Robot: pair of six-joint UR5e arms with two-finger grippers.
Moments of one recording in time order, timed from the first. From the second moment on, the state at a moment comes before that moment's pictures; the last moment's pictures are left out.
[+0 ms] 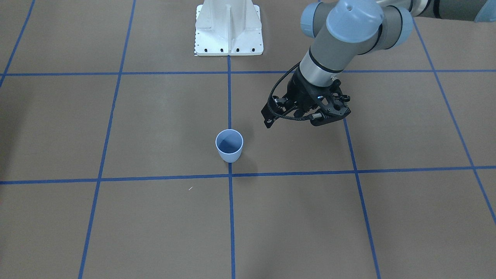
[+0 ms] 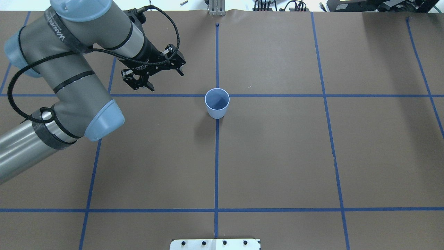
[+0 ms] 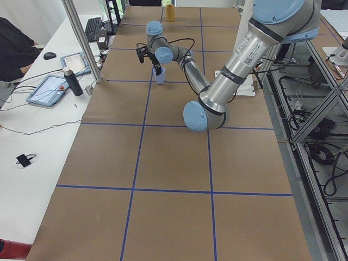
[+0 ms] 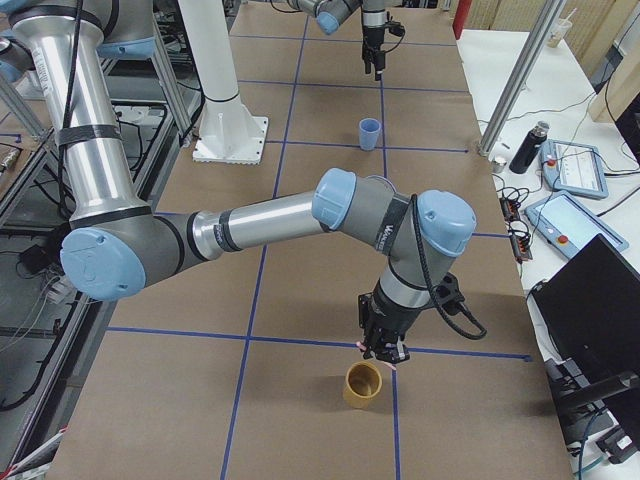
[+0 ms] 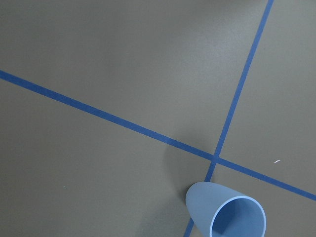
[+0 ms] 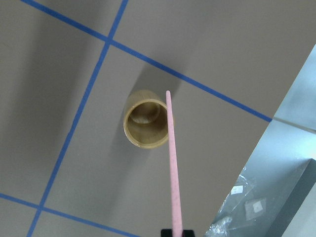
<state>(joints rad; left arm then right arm) -0.81 -2.24 -1.75 -1.68 -2.16 -1.50 1.82 -1.30 1.62 -2.20 2.06 -0.81</state>
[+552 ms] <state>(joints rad) -0.90 -2.16 -1.79 -1.68 -2.23 -1.43 1.69 -1.16 1.69 -2.13 2.29 -0.41</state>
